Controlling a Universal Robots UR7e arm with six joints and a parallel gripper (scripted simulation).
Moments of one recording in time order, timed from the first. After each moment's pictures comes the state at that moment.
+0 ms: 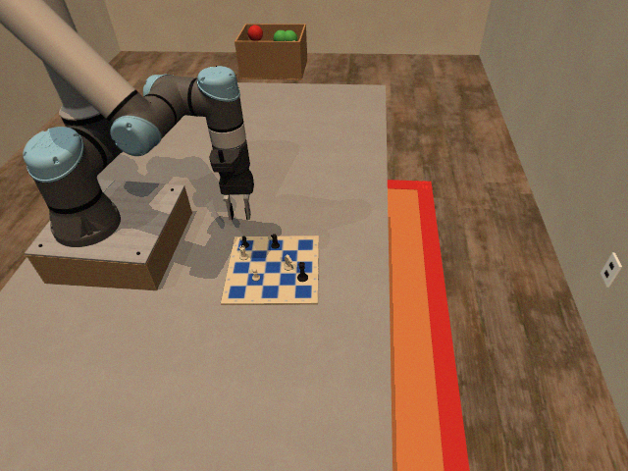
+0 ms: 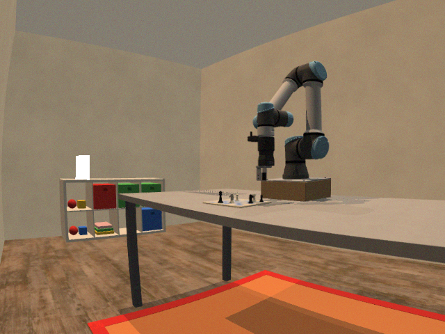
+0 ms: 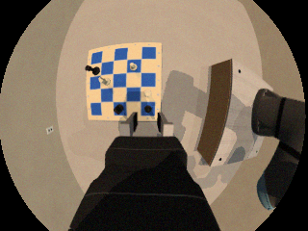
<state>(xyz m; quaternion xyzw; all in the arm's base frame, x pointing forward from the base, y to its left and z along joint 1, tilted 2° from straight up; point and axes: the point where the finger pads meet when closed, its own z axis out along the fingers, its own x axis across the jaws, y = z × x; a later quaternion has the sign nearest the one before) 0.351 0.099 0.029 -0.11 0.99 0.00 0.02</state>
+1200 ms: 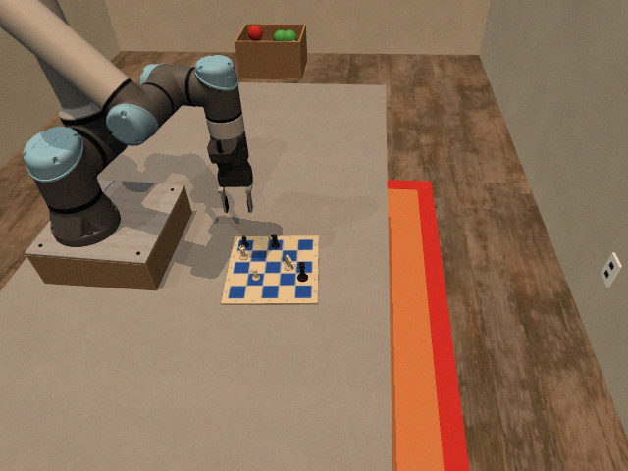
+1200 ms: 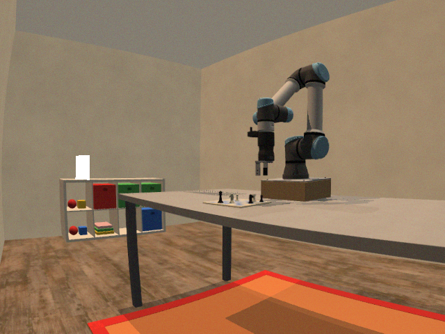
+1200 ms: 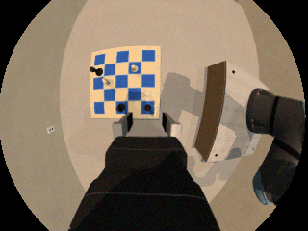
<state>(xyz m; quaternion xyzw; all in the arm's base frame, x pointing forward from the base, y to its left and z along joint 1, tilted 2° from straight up) 0.350 0.099 0.051 -0.11 0.99 0.00 0.02</state>
